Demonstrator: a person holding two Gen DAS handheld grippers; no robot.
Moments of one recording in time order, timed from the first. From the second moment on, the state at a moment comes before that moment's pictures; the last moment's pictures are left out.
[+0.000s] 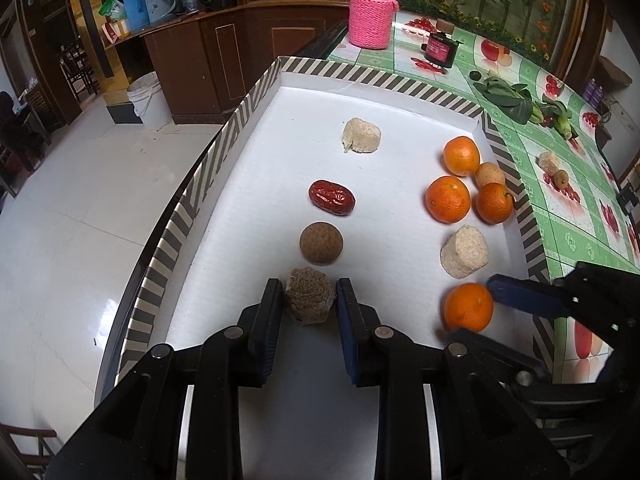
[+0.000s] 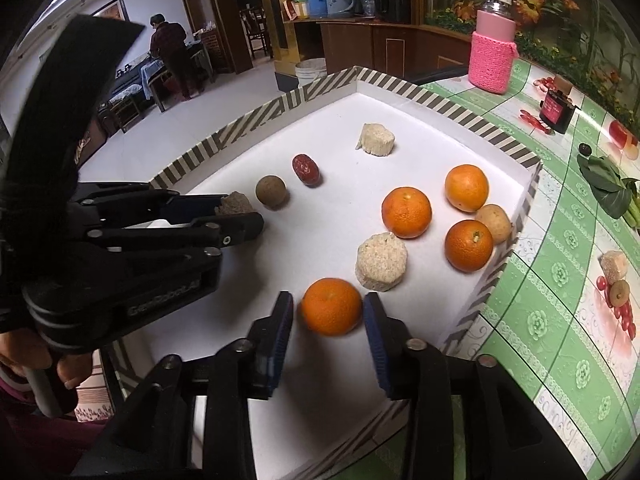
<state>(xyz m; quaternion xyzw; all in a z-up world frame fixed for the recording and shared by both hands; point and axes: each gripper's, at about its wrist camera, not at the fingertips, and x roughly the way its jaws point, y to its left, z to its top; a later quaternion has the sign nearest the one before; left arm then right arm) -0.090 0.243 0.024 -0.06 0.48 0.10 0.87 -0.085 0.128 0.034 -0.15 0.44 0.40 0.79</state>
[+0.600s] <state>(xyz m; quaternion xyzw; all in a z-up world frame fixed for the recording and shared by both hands) -0.095 0.224 0.042 -0.04 0.46 0.12 0.88 -0.085 0.057 0.063 -0.09 0.42 0.37 0.83</state>
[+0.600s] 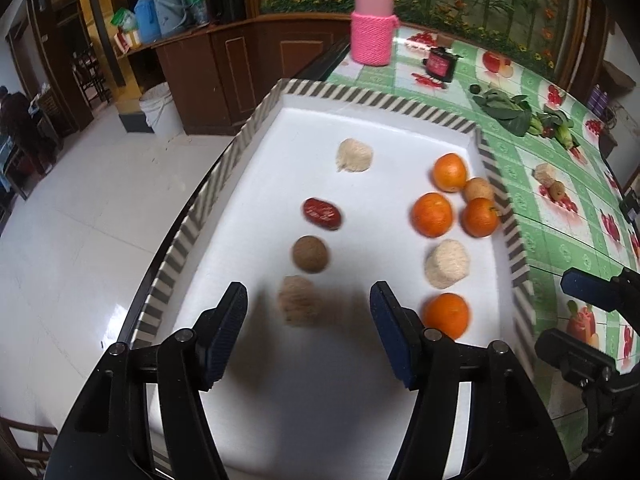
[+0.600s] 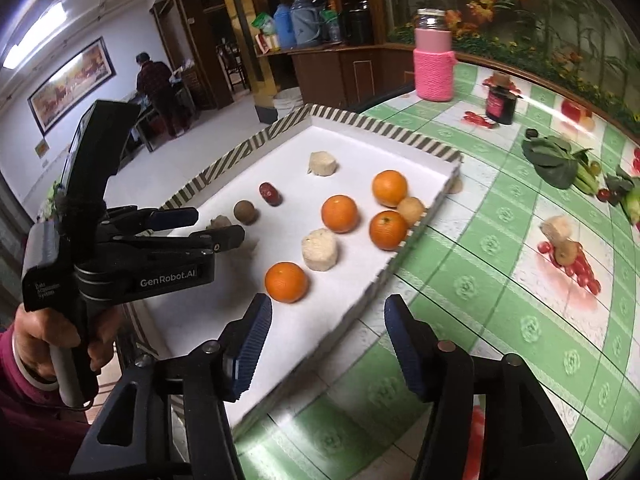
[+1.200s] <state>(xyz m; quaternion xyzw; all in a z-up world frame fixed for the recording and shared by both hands) -0.071 0.130 0.051 -0.01 0.46 0.04 0.89 -0.064 -0.069 0.048 -0.02 0.44 0.26 0.86</state>
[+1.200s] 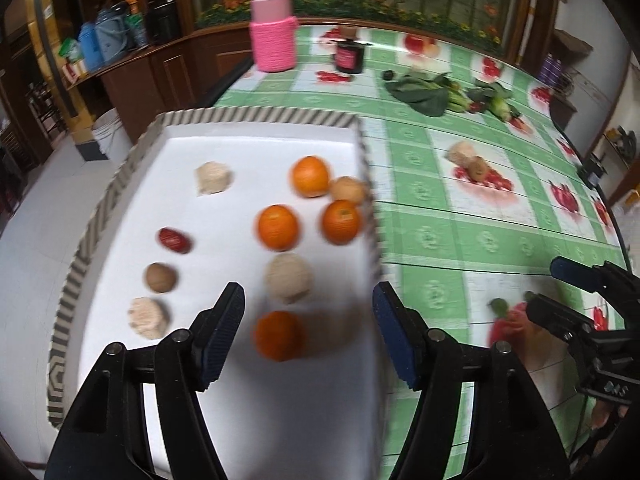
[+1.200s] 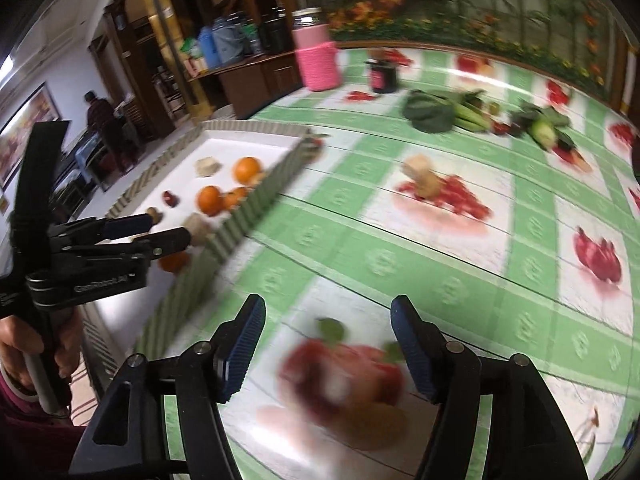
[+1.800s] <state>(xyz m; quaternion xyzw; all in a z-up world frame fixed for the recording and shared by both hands) -0.035 0.077 0.055 0.01 0.48 -0.02 0.88 0.004 -0.096 0.047 -0.04 0.44 0.21 0.87</state>
